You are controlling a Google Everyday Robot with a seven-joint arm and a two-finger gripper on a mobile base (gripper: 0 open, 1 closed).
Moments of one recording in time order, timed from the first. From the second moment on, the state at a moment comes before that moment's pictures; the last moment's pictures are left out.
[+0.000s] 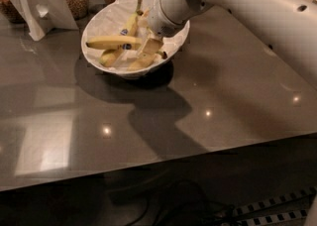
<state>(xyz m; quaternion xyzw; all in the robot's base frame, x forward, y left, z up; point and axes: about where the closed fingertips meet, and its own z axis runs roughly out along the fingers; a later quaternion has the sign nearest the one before) 0.673 0.027 0.910 -0.69 0.63 0.03 0.37</state>
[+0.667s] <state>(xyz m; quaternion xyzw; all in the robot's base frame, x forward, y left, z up) 0.695 0.039 0.888 -0.66 0.64 0.05 0.38</state>
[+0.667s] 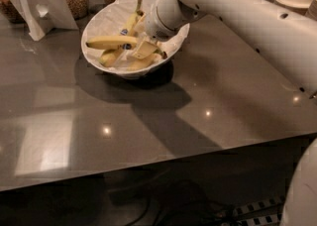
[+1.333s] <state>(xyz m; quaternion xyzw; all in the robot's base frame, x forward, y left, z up) 0.702 0.047 0.883 -0.67 0.64 0.06 0.38</state>
